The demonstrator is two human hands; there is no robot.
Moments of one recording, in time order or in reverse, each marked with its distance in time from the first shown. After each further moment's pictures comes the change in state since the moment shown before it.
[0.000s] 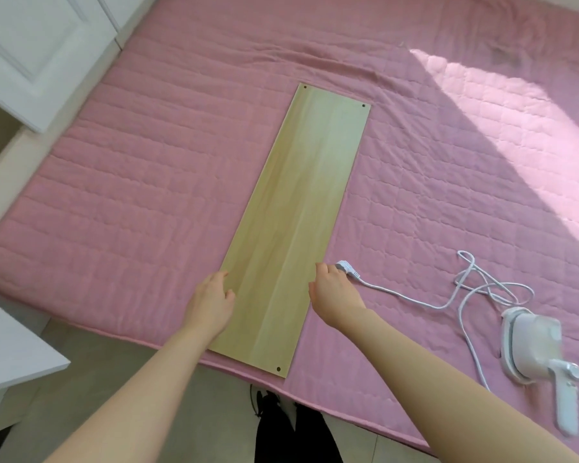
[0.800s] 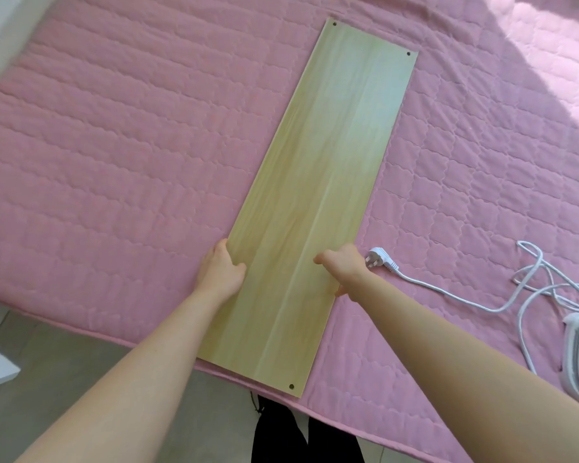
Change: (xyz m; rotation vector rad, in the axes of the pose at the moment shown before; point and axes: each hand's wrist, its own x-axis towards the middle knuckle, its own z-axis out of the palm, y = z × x) left_hand 0.111 -0.053 0.069 -0.125 -0.048 -0.161; right_hand 0.113 -0.001 0.063 0.772 -0.132 0.583
